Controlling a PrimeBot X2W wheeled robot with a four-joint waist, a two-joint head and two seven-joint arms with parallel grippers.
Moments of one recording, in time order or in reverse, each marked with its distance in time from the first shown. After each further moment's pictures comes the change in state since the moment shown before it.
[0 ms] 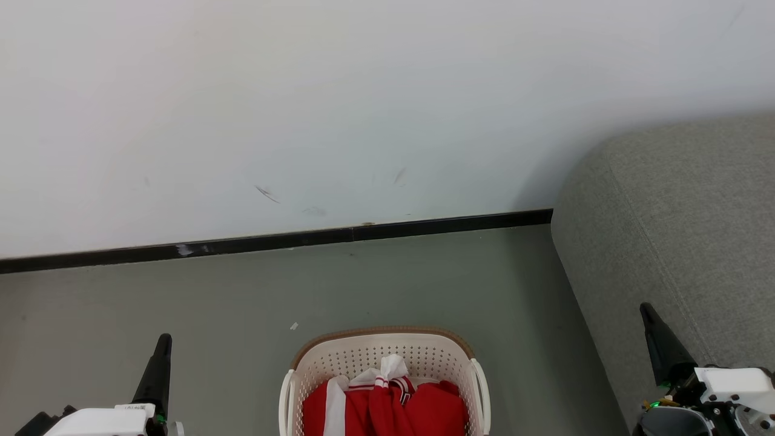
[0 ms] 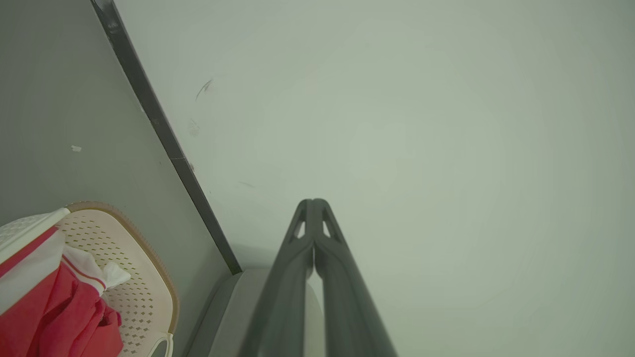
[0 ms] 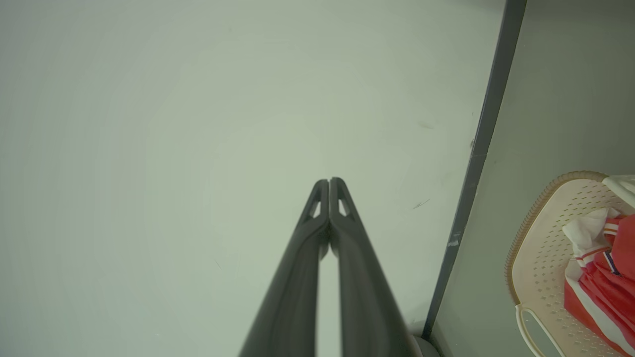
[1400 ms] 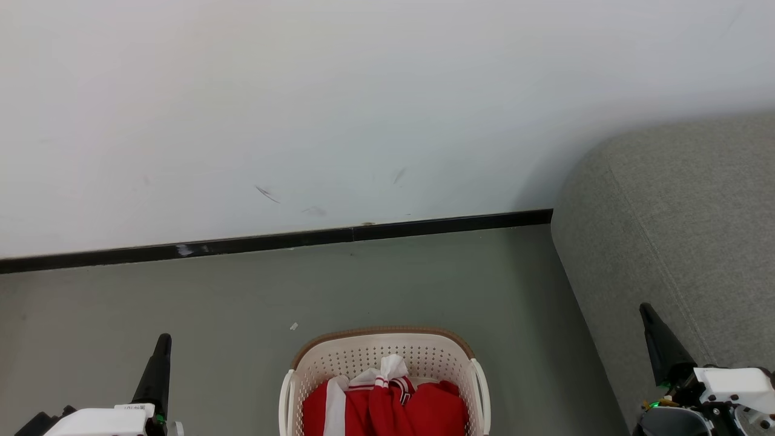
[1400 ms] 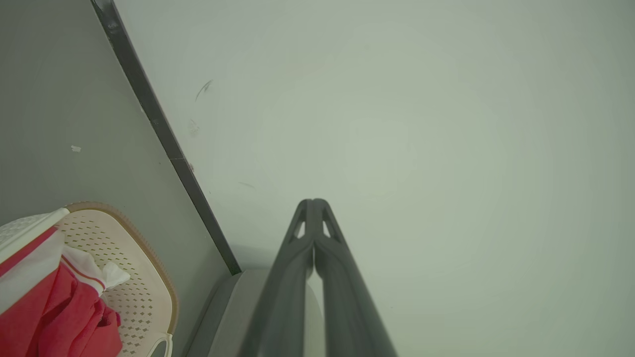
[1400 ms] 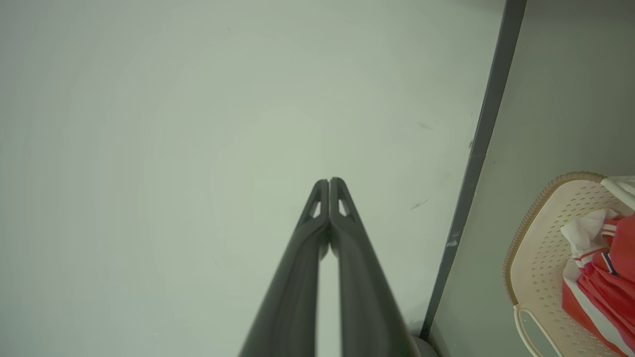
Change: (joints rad) left arm 0.000 -0.002 0.003 0.000 0.000 0.000 0.001; right arm 0.000 0.002 -0.003 0.000 -0.009 0.000 0.002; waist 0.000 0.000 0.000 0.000
